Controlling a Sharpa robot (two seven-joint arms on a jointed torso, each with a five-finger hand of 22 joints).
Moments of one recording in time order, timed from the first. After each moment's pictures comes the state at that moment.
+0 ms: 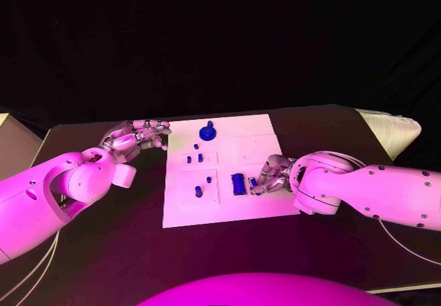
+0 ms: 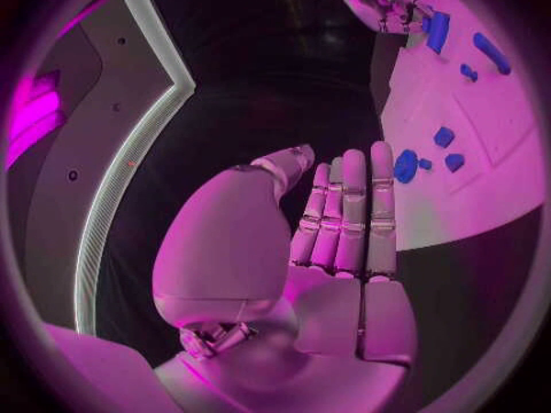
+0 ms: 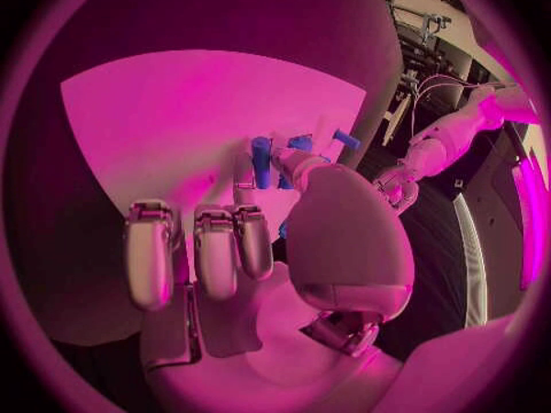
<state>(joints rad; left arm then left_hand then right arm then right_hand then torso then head) 0.86 -0.90 0.36 1.45 -0.21 -0.03 0.17 1.39 -0.17 0.49 0.10 0.17 0.90 0.19 0.23 0.34 0.94 0.13 0.41 0.19 0.92 0.06 1.07 0.44 0.17 0.88 0.17 0.70 0.71 1.18 -0.89 -0.17 1.74 -1.10 -0.24 -0.67 1.14 -0.23 0.43 0.29 0.36 1.04 0.05 0.35 0.73 1.47 -0.02 1.51 1.31 1.47 -0.08 1.57 1.31 0.04 1.47 0.03 1.46 1.31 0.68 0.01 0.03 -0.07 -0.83</state>
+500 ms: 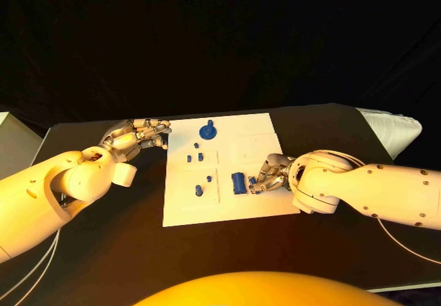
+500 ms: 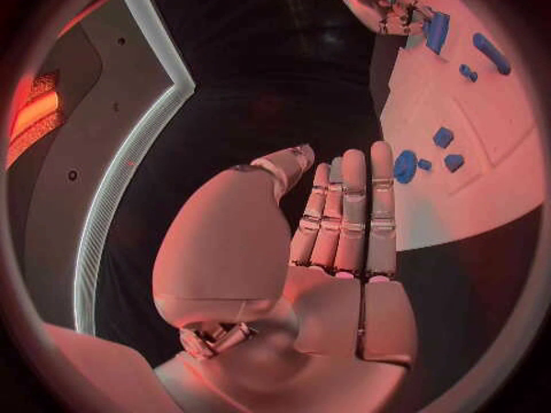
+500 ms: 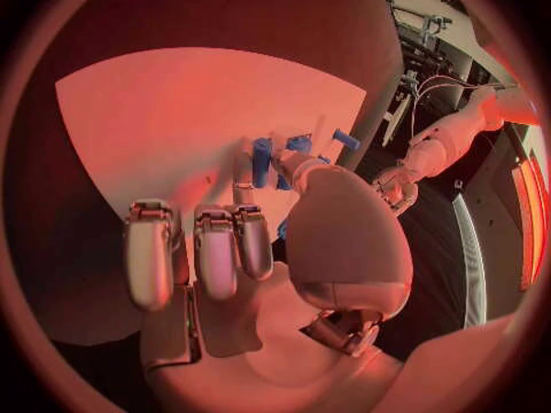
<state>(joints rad) 0.86 -0.90 0.36 1.45 -0.21 -0.03 0.17 1.39 -0.17 0.49 0.10 0.17 0.90 0.19 0.23 0.34 0.94 0.13 0.41 0.19 0.92 0.06 1.07 0.44 0.17 0.88 0.17 0.70 0.71 1.18 -0.88 -0.17 1.74 -1.10 -0.24 -0.67 1.12 -0.23 0.41 0.29 0.36 1.05 0.06 0.35 0.73 1.47 -0.02 1.51 1.31 1.47 -0.08 1.57 1.31 0.04 1.47 0.03 1.46 1.31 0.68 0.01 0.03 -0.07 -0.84</state>
